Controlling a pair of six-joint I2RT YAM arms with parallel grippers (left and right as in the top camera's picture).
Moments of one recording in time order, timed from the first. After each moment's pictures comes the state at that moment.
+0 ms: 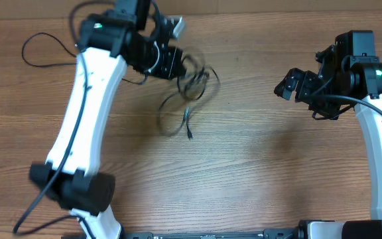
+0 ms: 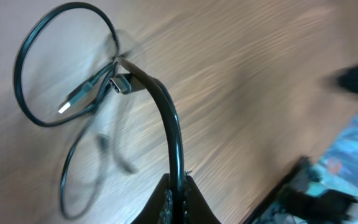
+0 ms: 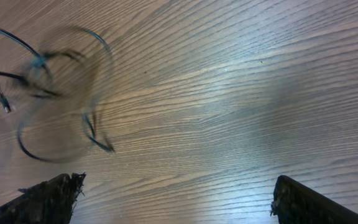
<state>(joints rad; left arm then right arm) -0.27 1.89 2.16 -1.38 0.57 0.00 -0.03 1.51 1.56 -1.29 -0.29 0.33</state>
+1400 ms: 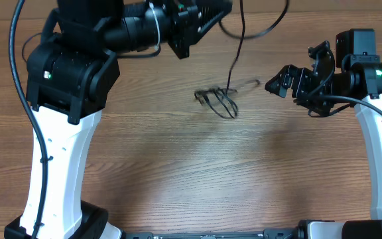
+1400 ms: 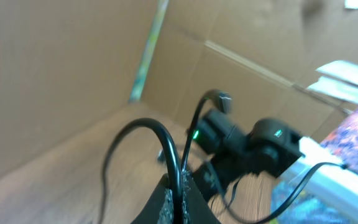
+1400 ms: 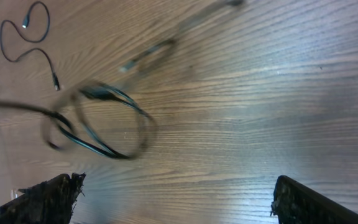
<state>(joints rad) -0.39 1.71 2.39 -0.83 0.79 -0.26 -0.03 1.51 1.56 -1.26 -0.46 0.28</state>
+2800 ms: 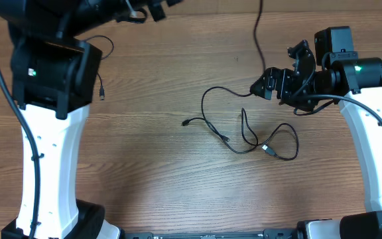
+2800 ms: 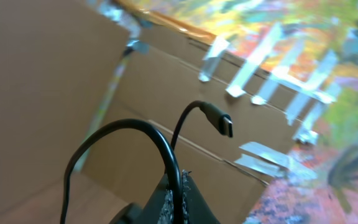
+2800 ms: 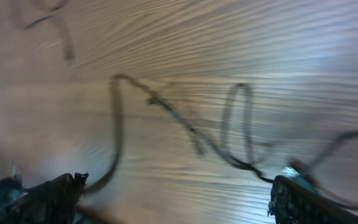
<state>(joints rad) -0.29 1.70 2.39 -0.31 0.92 -0.80 0.07 1.56 1.56 -1.22 -0.51 0.24</state>
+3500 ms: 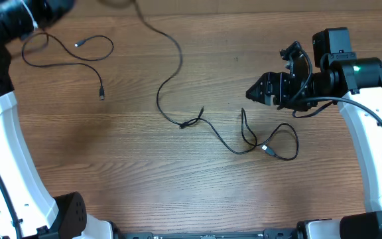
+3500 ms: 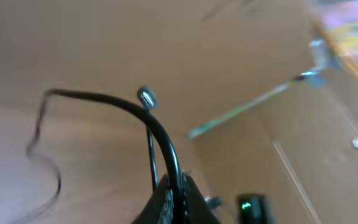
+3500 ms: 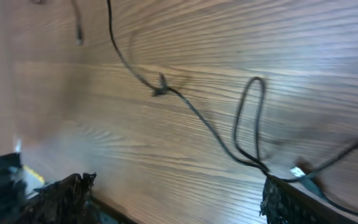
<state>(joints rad) 0.20 1.70 2.39 -1.06 0.87 -0.63 0.07 1.56 1.56 -1.24 -0.56 0.15</state>
